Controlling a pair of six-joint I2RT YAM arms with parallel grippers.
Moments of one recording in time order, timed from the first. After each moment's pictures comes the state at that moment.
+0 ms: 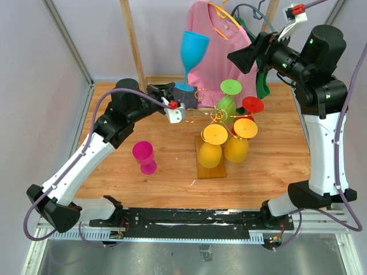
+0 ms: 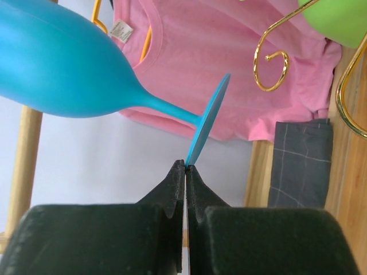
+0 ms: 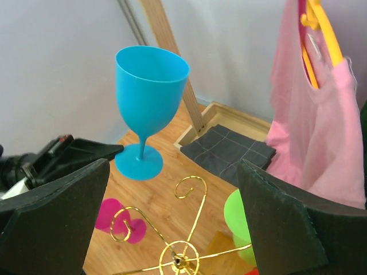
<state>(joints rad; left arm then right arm) -0.59 1.24 1.38 -0.25 0.26 1.23 0.22 1.47 2.19 -0.72 -0.48 0.35</state>
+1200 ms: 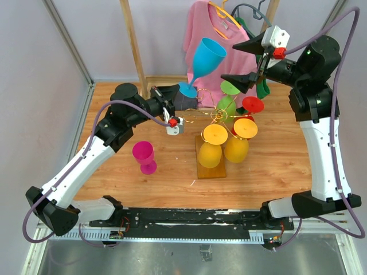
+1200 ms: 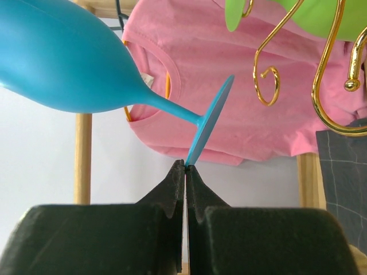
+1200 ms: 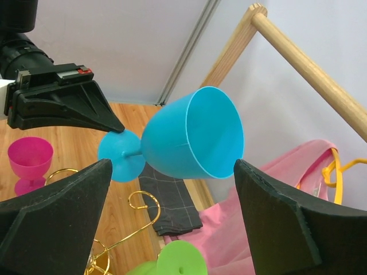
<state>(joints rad) -0.59 1.20 1.29 -0.17 0.38 1.51 0.22 1.39 1.95 -0.41 -0.96 -0.34</state>
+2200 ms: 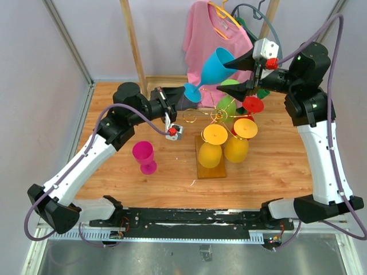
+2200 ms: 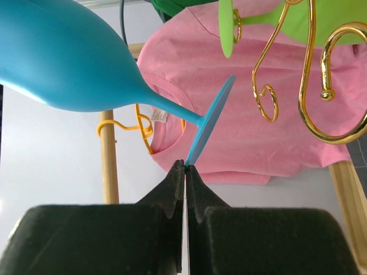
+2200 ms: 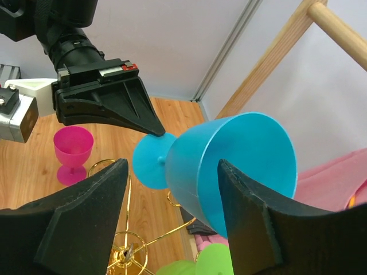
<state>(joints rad) -0.59 1.21 1.29 -0.18 0.50 1.71 0.27 1.34 1.88 -0.48 -1.03 -0.38</state>
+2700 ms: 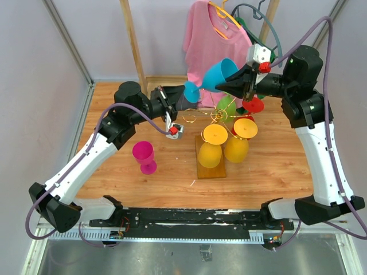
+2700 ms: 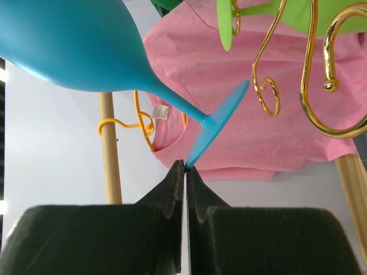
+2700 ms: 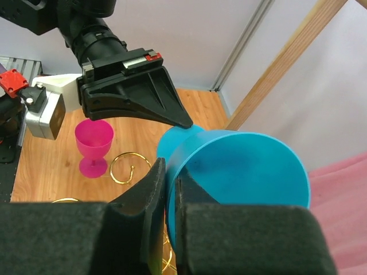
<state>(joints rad) -0.59 1.23 1.30 -0.18 0.49 1.75 0.31 1.34 1.86 -0.57 -1.01 -0.40</state>
